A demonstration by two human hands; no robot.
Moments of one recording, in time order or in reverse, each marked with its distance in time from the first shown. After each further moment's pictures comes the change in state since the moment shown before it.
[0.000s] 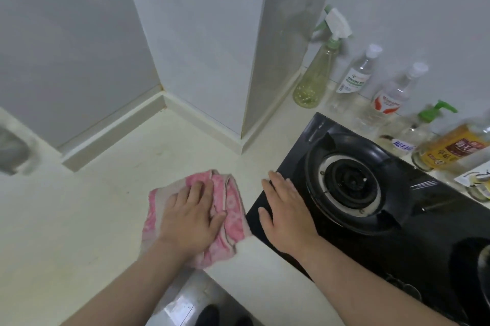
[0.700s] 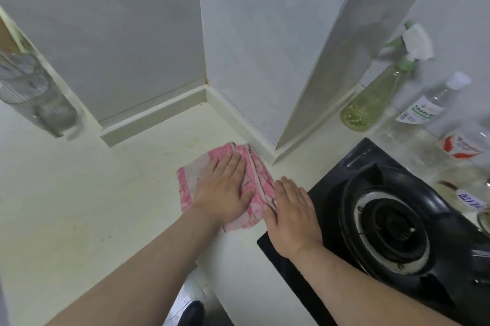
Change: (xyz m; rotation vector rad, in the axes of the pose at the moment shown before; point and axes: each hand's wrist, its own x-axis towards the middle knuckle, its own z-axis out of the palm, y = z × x) left_hand 0.072 0.002 0.004 -0.054 0.074 -0.030; right_hand 0.057 -0.007 0.020 -0.039 -0.133 -0.006
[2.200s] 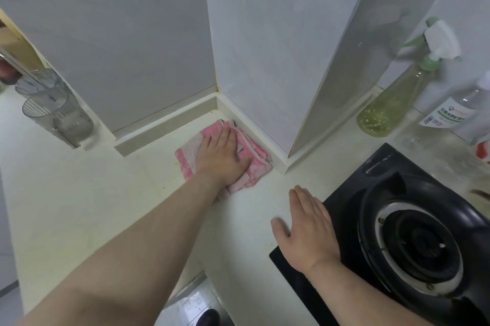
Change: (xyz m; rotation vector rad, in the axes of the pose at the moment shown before) left_hand 0.072 -0.047 -0.021 -0.044 -0.015 -0.238; right_hand 0.002 0.001 0.000 0.008 0.014 0.034
